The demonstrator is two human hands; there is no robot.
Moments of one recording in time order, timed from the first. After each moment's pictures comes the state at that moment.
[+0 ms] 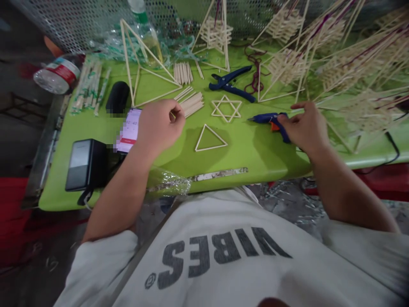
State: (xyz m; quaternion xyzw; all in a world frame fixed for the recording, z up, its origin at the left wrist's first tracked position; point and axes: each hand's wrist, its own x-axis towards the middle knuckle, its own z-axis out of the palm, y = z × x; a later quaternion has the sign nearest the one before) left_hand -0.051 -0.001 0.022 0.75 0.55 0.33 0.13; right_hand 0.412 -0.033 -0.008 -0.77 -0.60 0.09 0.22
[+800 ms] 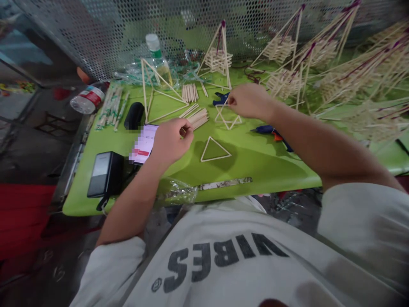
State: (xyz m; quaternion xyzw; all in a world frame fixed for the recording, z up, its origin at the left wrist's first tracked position) left_hand -0.049 -0.005 0.015 0.75 0.52 0.37 0.17; right_hand 0.255 0.102 0.065 -0.59 -0.81 0.02 -0.02
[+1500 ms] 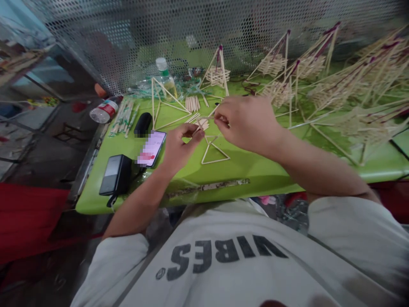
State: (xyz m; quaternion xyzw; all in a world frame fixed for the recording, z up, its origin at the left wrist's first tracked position) left_hand -0.024 -0.020 0.016 0.69 0.41 0.53 0.25; right_hand 0.213 -0.031 0.127 -0.51 -0.85 -0.09 0.12
